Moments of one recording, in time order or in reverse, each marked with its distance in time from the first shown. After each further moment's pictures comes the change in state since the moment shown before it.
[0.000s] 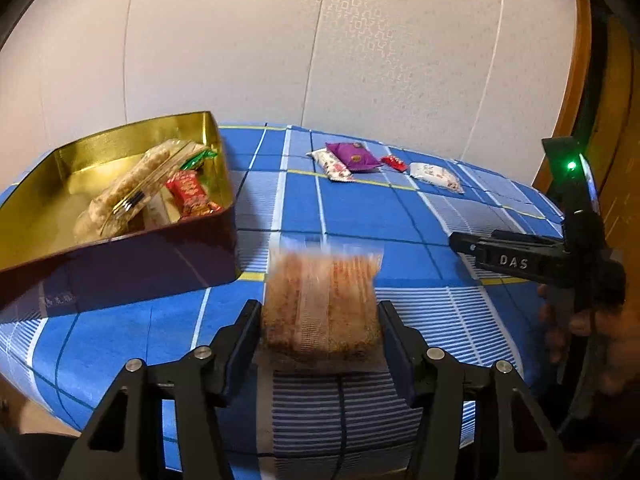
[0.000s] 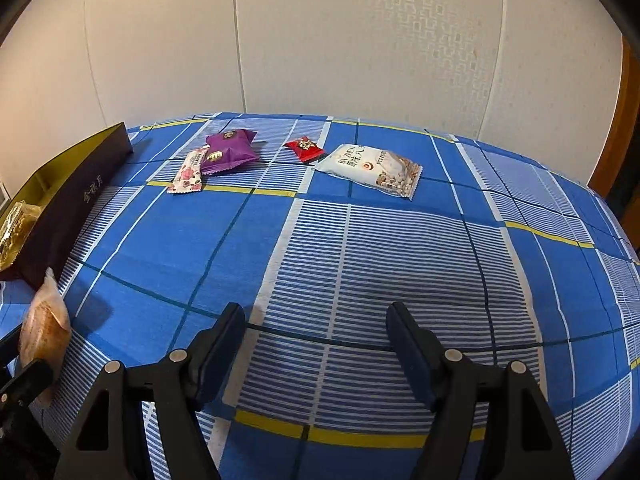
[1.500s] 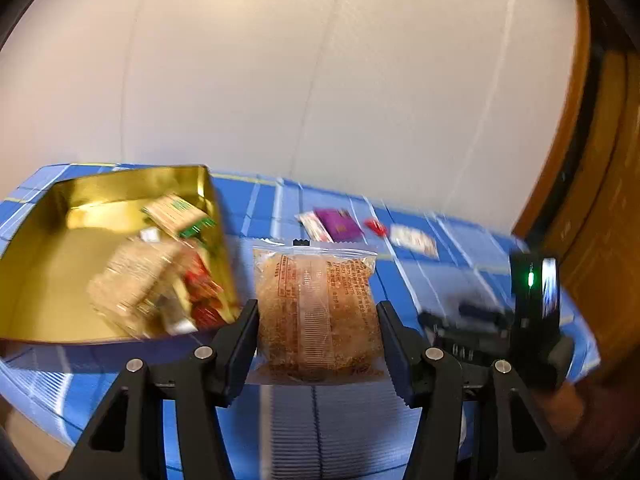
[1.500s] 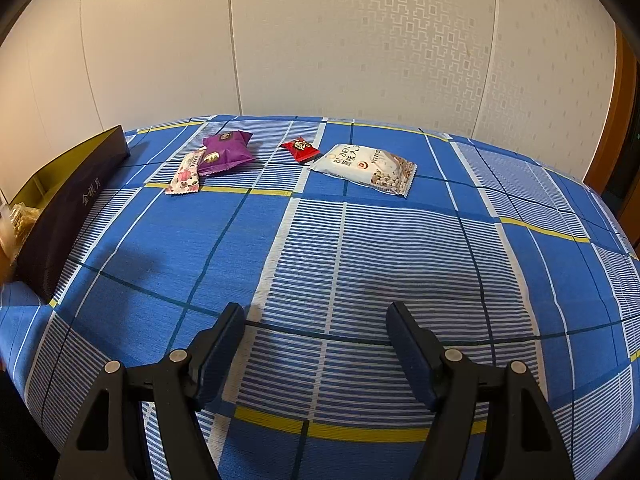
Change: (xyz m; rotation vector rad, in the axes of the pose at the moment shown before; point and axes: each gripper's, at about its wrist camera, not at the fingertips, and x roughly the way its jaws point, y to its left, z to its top) left arm -0.039 0.012 0.060 -0.084 -0.092 -0.070; right arm -0.002 0.000 -0.003 0.014 -0.007 -0.008
